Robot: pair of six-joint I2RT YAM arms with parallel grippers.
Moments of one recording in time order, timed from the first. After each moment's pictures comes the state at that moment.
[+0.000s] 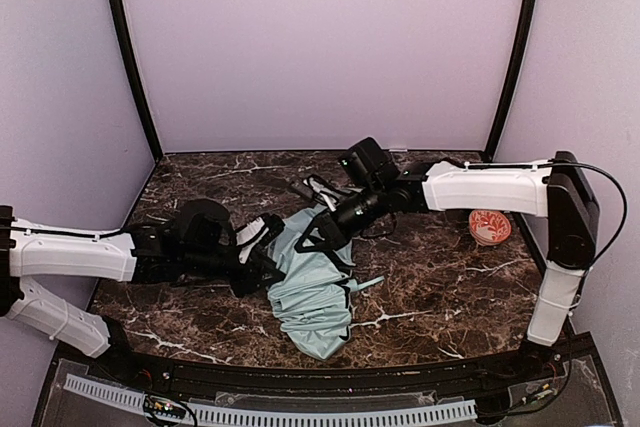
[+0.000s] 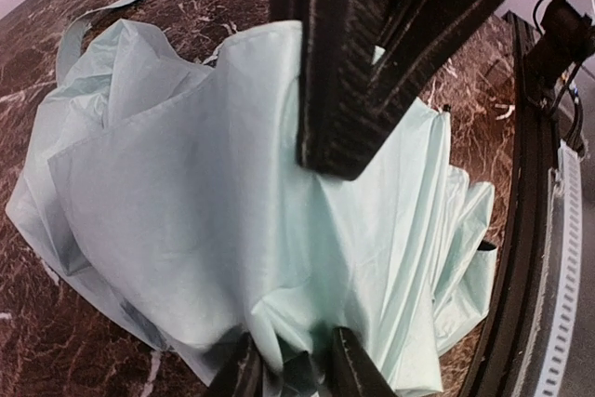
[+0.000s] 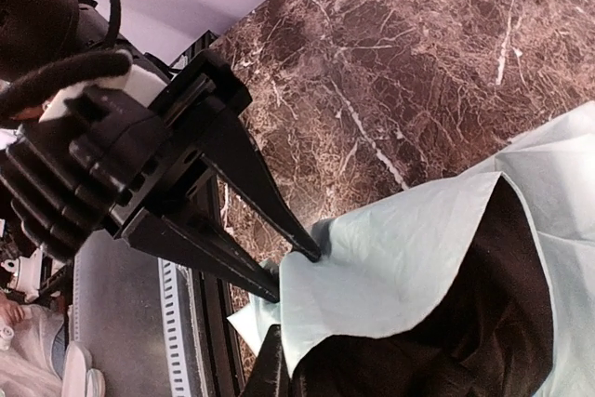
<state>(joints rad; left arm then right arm) -0.90 1.25 0.65 -0.05 0.21 -0.03 0.89 1.85 1.42 -0.37 -0.73 0.12</state>
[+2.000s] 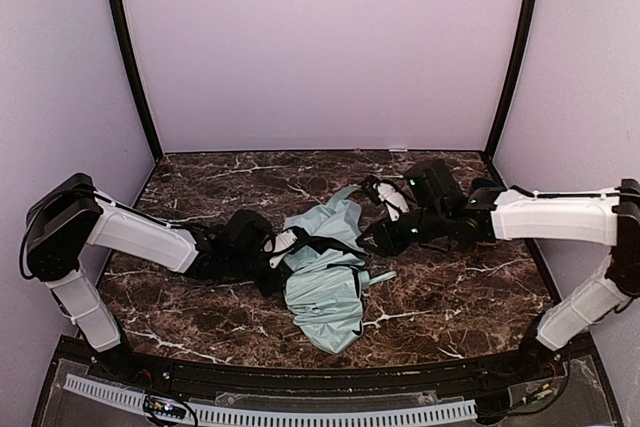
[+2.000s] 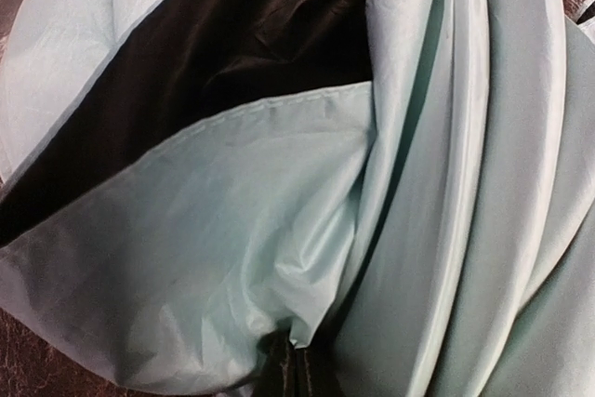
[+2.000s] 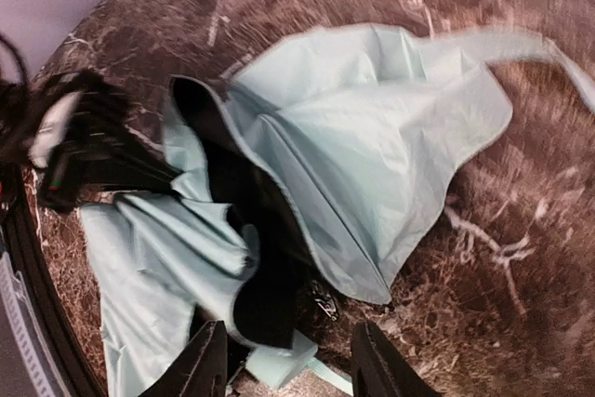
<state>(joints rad) -0.86 1.69 0.77 0.09 0.07 0.07 0.77 1.51 0.94 -0.21 -0.24 0.18</state>
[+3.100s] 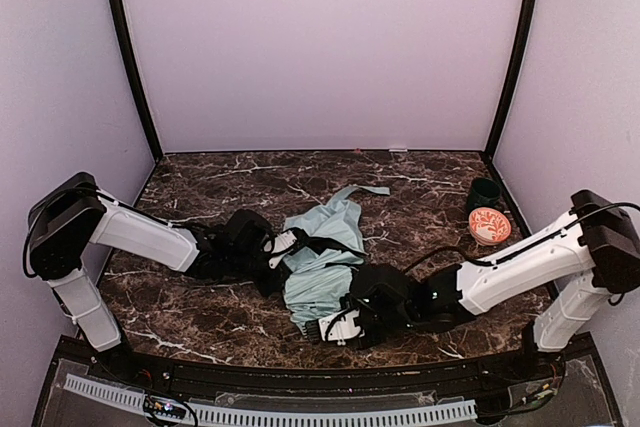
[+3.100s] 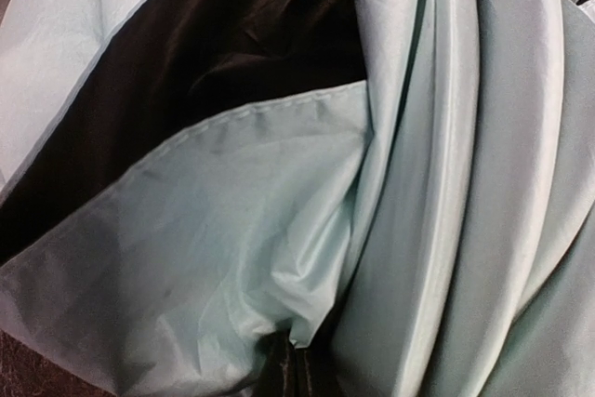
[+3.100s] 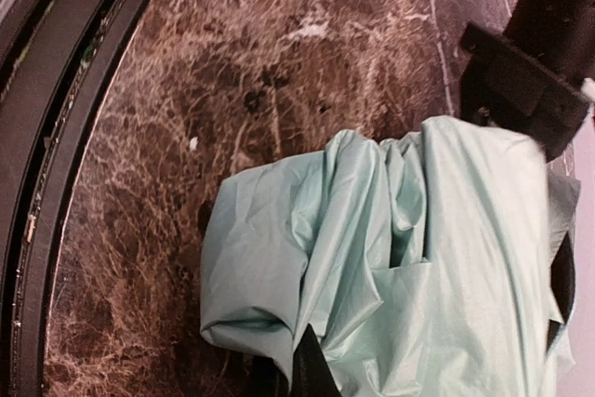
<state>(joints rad) -0.85 1.71 0.77 0.09 0.11 0.09 1.32 1.61 0.76 0.02 0.10 -0.70</state>
